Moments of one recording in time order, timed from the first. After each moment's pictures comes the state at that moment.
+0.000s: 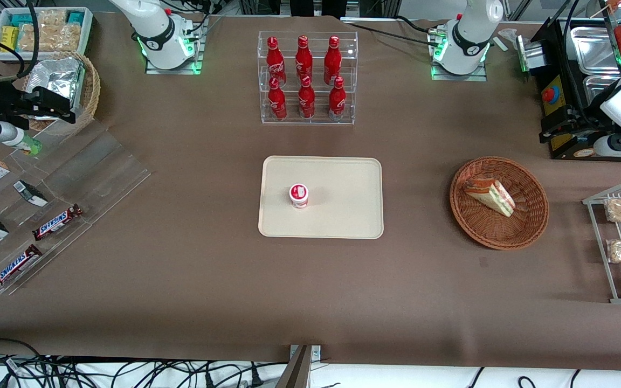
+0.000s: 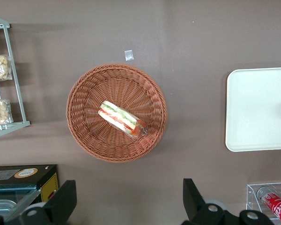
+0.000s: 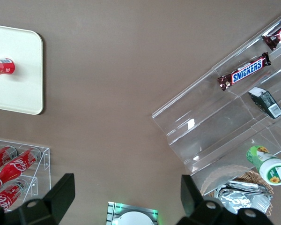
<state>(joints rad) 0.10 0.05 -0.15 -1.55 0.00 1.55 0.00</state>
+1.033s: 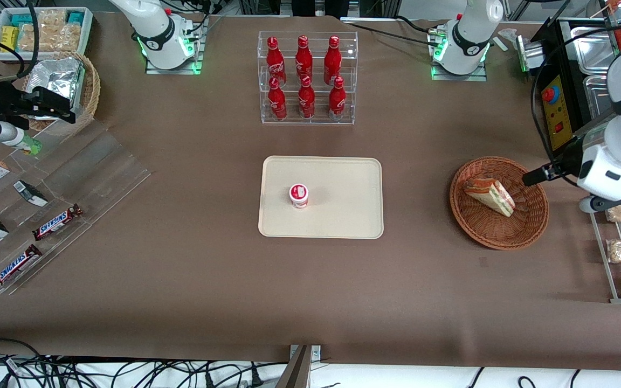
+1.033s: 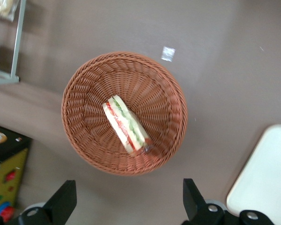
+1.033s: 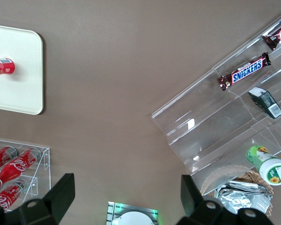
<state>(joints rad) 0.11 0.20 -0.13 -1.67 0.04 1.75 -0.47</state>
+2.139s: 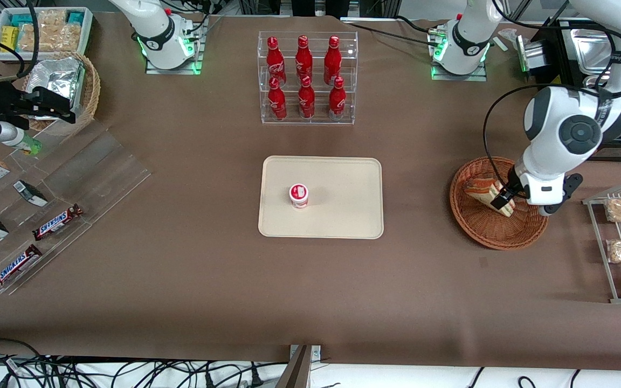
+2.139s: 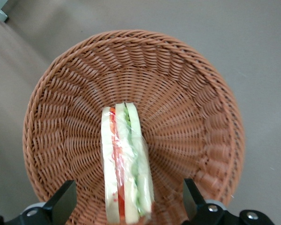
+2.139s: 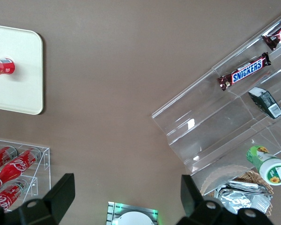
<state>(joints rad) 0.11 0.22 -0.14 -2.16 0.25 2.36 -1.02</state>
